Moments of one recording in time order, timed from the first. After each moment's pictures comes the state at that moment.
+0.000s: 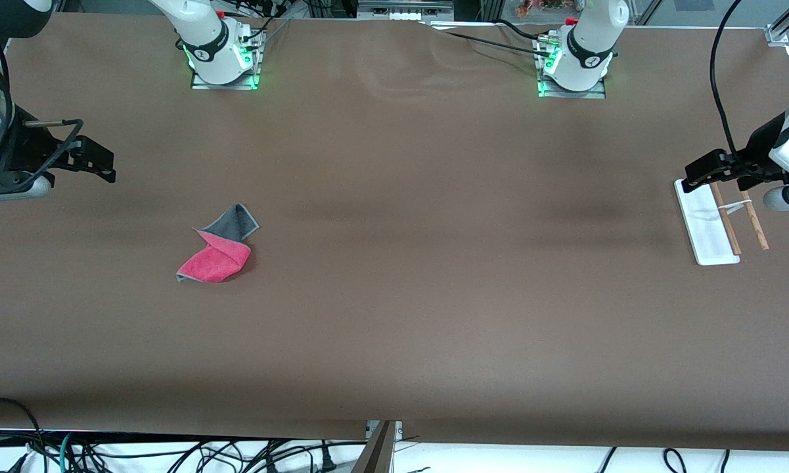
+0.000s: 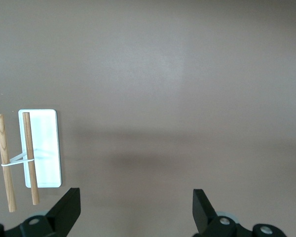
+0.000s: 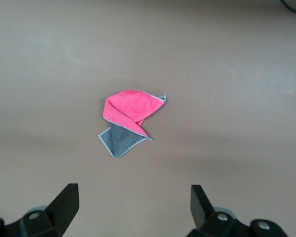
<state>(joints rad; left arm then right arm) 0.13 0.08 -0.13 -1.55 -0.02 1.59 -0.09 0.01 0.13 0.09 -1.45 -0.05 1.56 -0.02</state>
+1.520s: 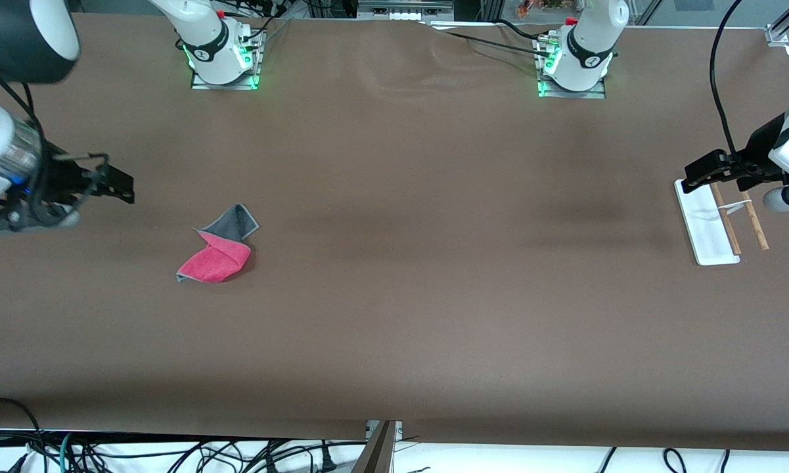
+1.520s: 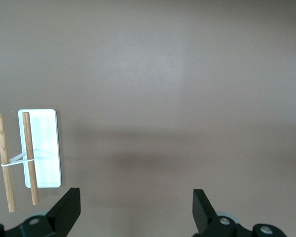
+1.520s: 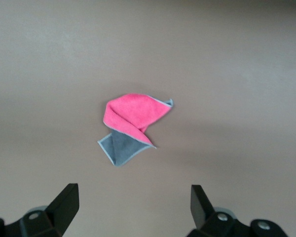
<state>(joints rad) 0.13 0.09 -0.13 -1.54 -0.02 1.59 -0.09 0.02 0.25 0.10 -1.46 -0.05 1.65 -0.02</state>
